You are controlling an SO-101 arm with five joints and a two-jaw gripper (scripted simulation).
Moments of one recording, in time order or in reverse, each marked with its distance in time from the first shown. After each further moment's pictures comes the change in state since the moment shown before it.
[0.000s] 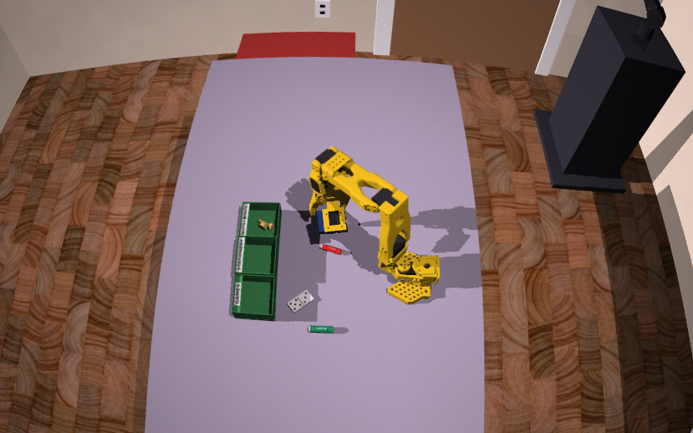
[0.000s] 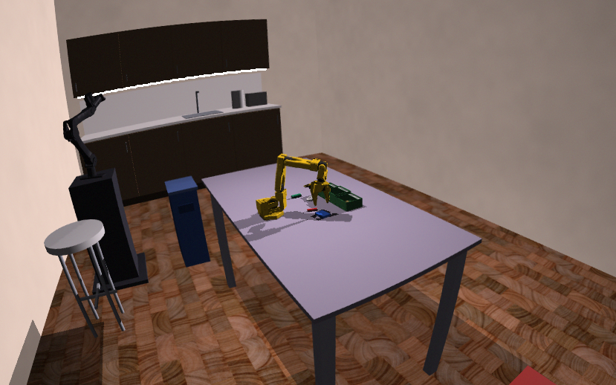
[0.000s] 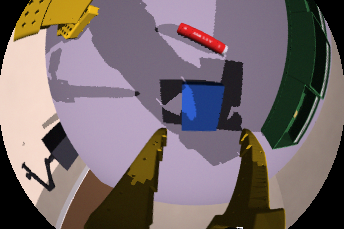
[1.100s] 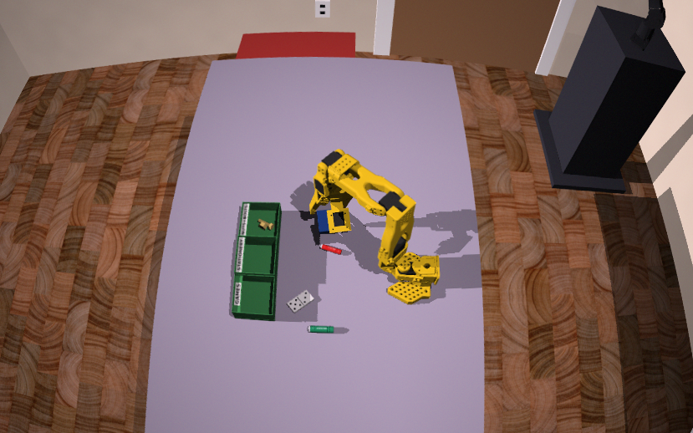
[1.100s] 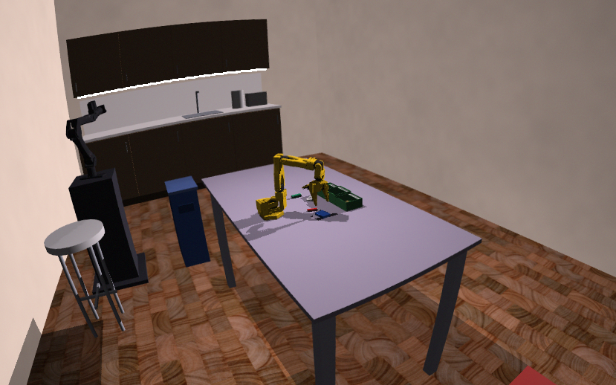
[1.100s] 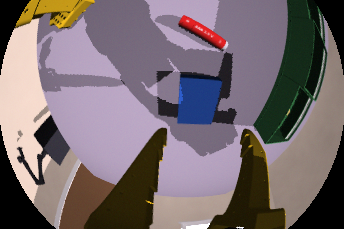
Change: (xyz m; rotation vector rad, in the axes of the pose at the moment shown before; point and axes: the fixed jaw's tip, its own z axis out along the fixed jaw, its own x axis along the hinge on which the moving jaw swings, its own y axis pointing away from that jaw) arm 0.003 0.000 -0.002 0.067 0.077 -0.069
